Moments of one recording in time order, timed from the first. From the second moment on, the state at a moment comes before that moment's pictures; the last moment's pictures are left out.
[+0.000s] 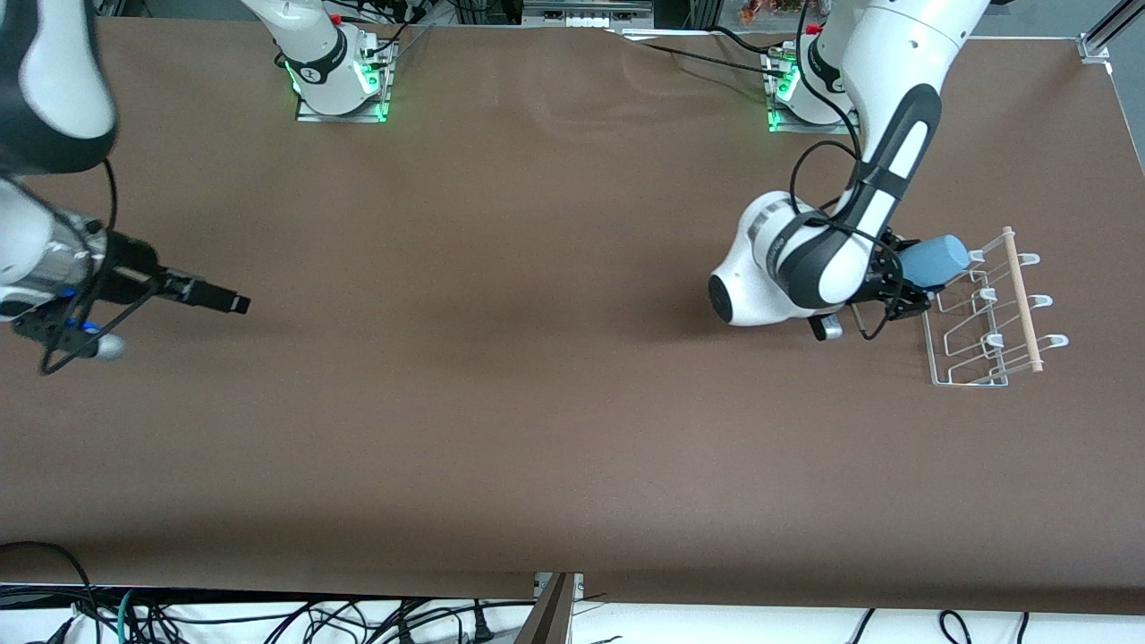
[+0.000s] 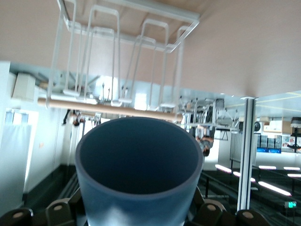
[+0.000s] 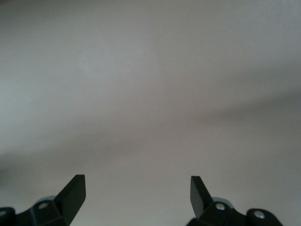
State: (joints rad) left arm -0.20 0.58 -0.25 -1.77 1.07 1.14 0.48; right arm -0.08 0.19 0.15 -1.64 0.15 1.76 0.30
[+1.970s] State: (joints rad) left arm 0.05 0.48 -0.26 -2.20 1.52 1.35 0.14; right arm 0.10 -0.02 -0.01 -1.76 -0.04 1.67 0.08
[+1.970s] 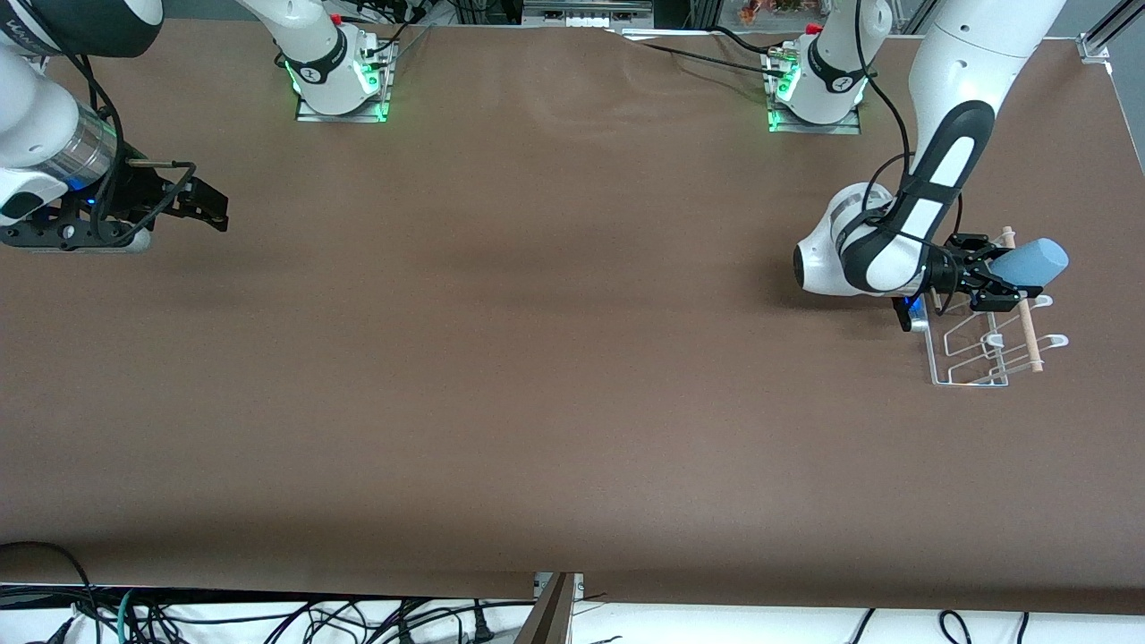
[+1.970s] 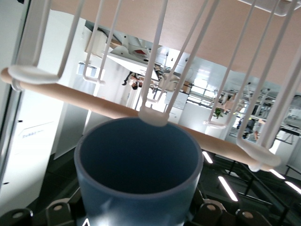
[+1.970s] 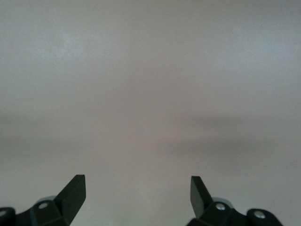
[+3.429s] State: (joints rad) left arm 0.05 0.49 -0.28 -2.12 1.36 1.37 0.09; right arm 0.10 0.00 -0.01 -1.76 -0.04 1.67 0.08
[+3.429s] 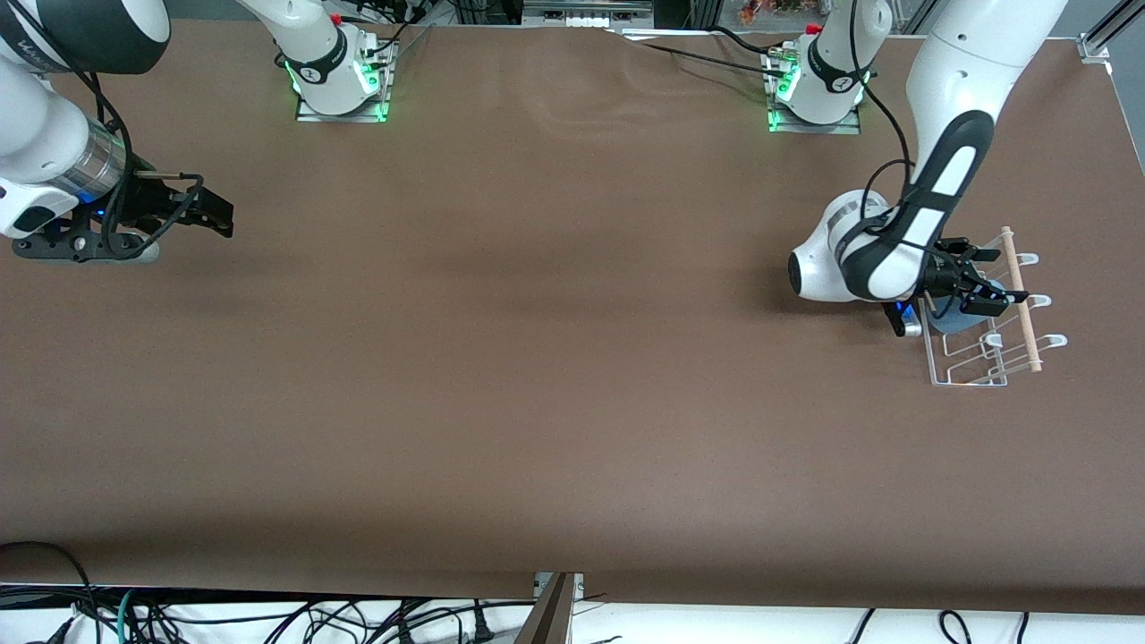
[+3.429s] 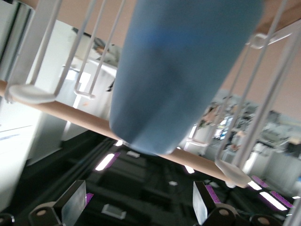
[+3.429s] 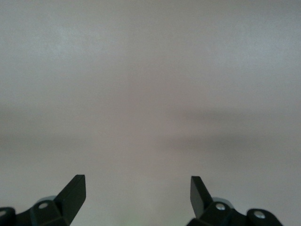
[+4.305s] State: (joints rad) left arm 0.05 0.44 -0.29 -1.60 0.48 1.35 0.01; right arm 0.10 0.00 -0.01 -1.75 -0.04 1.66 0.08
